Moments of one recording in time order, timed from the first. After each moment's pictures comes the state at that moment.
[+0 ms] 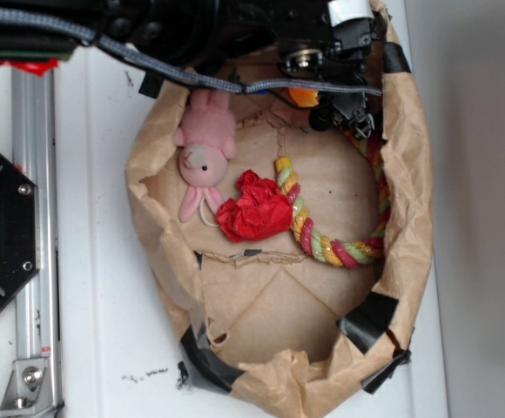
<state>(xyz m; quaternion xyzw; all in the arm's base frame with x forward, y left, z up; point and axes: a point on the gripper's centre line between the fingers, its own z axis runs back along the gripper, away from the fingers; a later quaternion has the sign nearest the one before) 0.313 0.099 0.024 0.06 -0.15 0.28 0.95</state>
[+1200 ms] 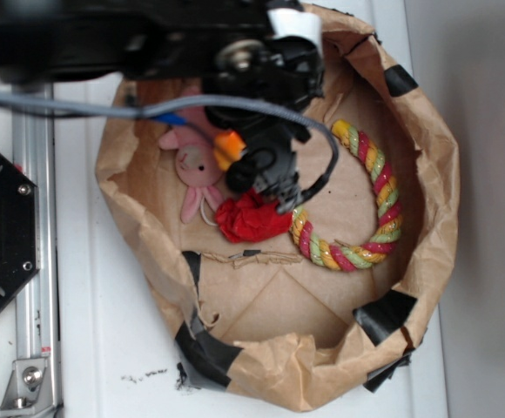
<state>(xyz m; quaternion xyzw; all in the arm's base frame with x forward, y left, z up) 0.252 0.025 0.102 -0.05 -0.07 0.18 0.98</state>
